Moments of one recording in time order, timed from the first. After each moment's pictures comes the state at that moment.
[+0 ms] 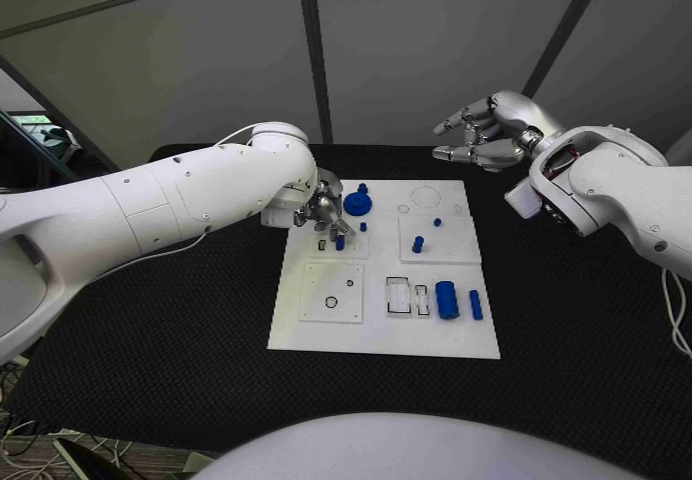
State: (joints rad) left arm 1.29 -0.54 0.02 1.20 -1.15 0.46 -0.55; left_hand 1.19 0.06 -0.05 0.27 0.18 0.97 0.08 0.43 0.38 1.15 0.01 1.02 0.77 1.47 -0.04 1.50 1.31 0.13 1.35 0.07 1.21 1.27; right arm 1.21 -0.78 0.17 1.44 -1.05 -0.27 0.01; right_hand 1.44 -0.10 0.04 0.22 0.37 0.86 0.17 0.19 0.07 1.21 0.07 1.15 1.02 1.46 0.00 1.45 1.31 0.09 1.31 0.10 1.29 1.03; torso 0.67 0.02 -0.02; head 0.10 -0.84
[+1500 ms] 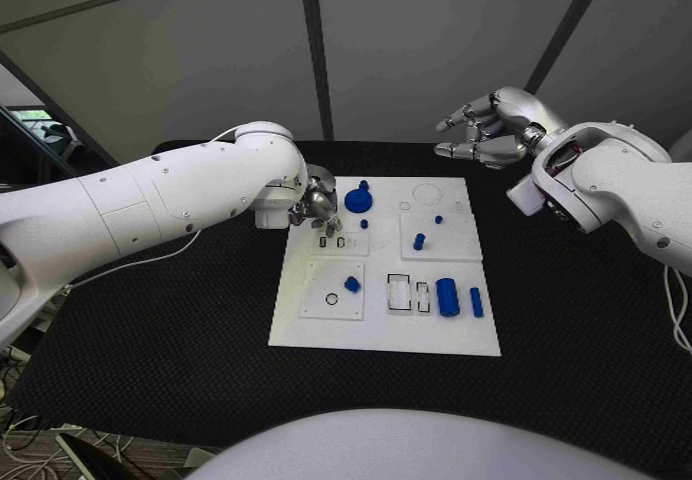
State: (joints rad) left arm 1.29 -0.61 0.01 1.27 -1.06 0.36 -0.55; left_hand 1.20 -0.08 0.63 0.06 0.20 0.96 0.07 0.54 0.49 1.20 -0.01 0.99 0.76 1.47 -0.06 1.51 1.31 0.13 1.37 0.05 1.22 1.31; right arm 1.21 -0.78 0.17 1.44 -1.05 -0.26 0.01; right_hand 1.44 -0.10 0.05 0.22 0.39 0.86 0.17 0.19 0.07 1.21 0.07 1.15 1.02 1.46 0.00 1.44 1.31 0.09 1.31 0.10 1.29 1.03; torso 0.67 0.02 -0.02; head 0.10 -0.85
